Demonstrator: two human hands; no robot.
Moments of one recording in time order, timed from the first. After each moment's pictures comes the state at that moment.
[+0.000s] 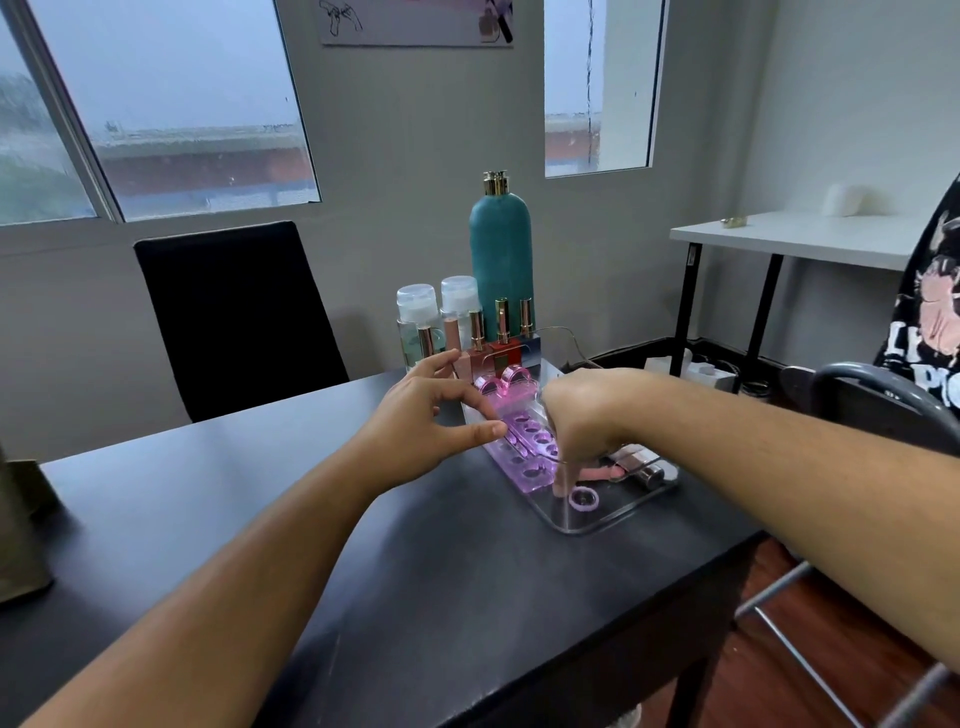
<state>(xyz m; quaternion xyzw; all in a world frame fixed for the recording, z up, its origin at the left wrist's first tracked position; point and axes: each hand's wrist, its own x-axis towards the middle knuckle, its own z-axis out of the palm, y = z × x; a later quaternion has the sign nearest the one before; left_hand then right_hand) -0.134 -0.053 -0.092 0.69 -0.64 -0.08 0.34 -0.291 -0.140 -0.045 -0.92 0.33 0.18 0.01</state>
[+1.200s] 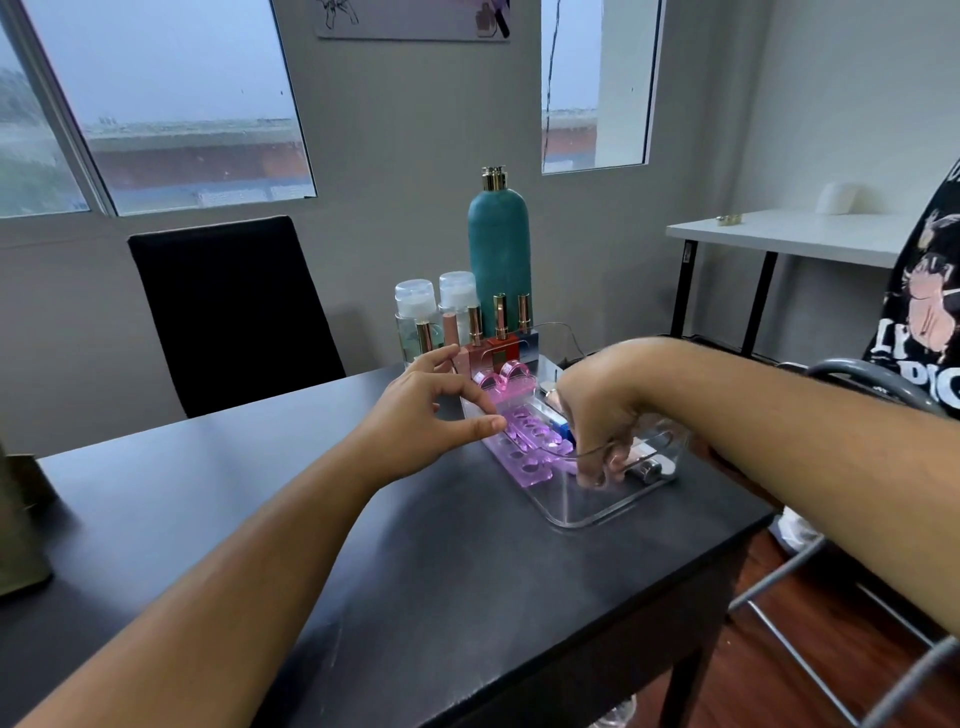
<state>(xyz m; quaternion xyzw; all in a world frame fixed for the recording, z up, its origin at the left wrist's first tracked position) -0.135 -0.051 -0.090 0.69 -0.64 -0.09 0.34 -0.300 -0.139 -0.028 -0.87 0.39 0.27 0.11</state>
